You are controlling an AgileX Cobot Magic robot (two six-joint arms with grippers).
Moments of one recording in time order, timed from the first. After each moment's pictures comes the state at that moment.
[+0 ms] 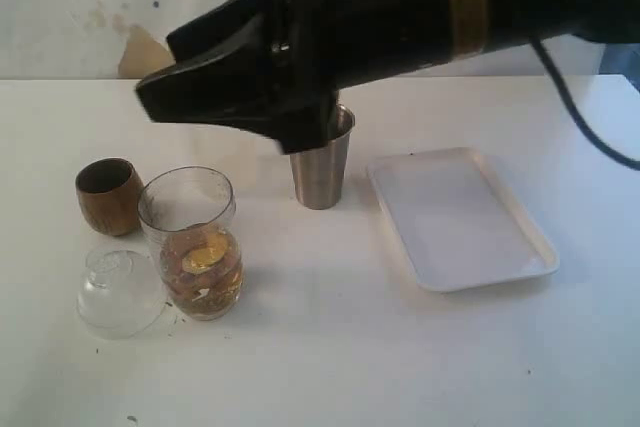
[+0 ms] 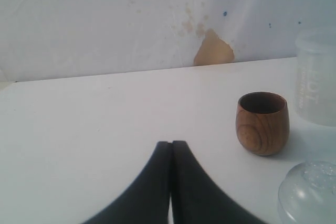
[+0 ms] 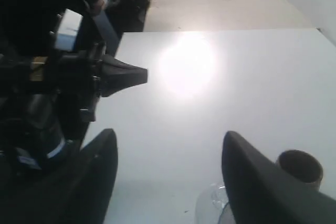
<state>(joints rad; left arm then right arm) 0.06 0.00 -0.01 0.06 0.22 0.06 0.41 1.50 -1.22 -1.73 -1.02 1.50</state>
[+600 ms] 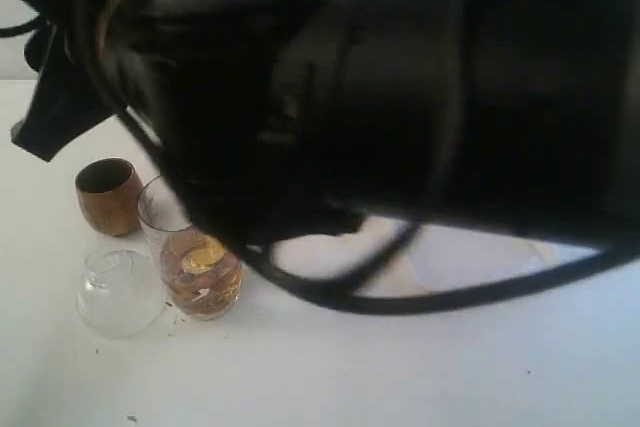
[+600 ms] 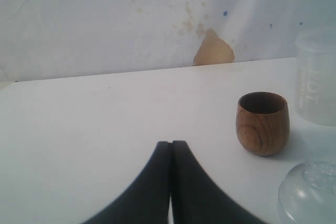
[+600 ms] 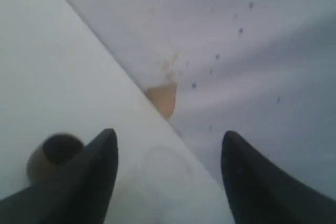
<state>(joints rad) 0.06 0.00 -0.01 0.06 0.22 0.06 1.07 1.65 -1.42 -1.43 0.61 0.96</state>
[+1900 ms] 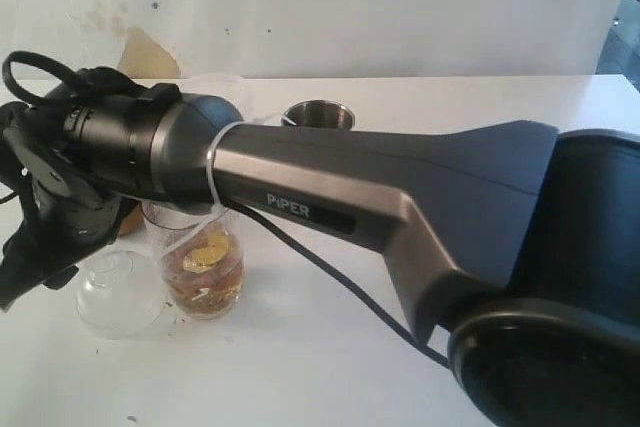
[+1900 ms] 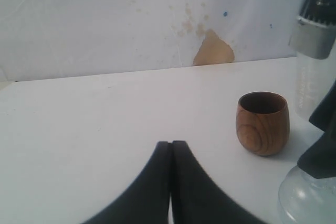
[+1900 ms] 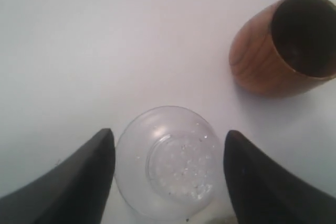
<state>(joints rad) 0.06 0.00 -0.01 0.06 0.22 0.06 0.95 2.26 -2.00 -0.15 0.77 0.00</state>
